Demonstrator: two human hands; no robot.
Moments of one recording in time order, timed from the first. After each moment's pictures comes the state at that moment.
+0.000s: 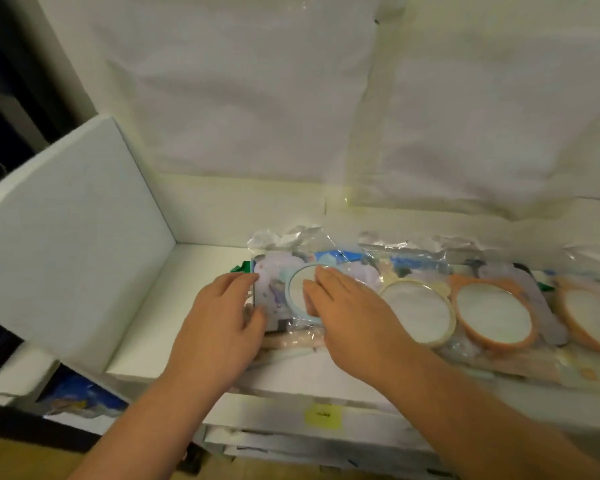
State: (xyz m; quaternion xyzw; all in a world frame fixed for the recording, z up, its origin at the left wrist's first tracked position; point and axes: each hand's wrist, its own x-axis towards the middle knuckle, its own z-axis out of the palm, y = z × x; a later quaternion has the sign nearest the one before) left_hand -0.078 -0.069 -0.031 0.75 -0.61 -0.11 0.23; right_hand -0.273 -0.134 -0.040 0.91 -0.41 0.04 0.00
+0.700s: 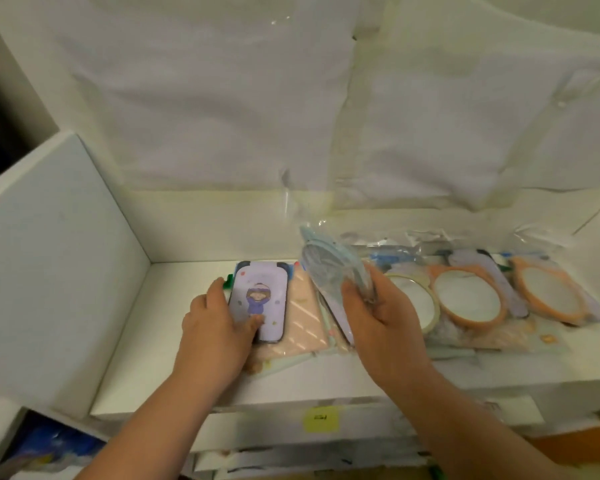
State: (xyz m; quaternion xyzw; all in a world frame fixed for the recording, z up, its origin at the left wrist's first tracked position) left_hand -0.061 -0.098 -0.058 0.79 -0.52 -0.22 0.24; right_hand -0.270 -0.090 -0.005 0.63 -0.53 0.46 -0.33
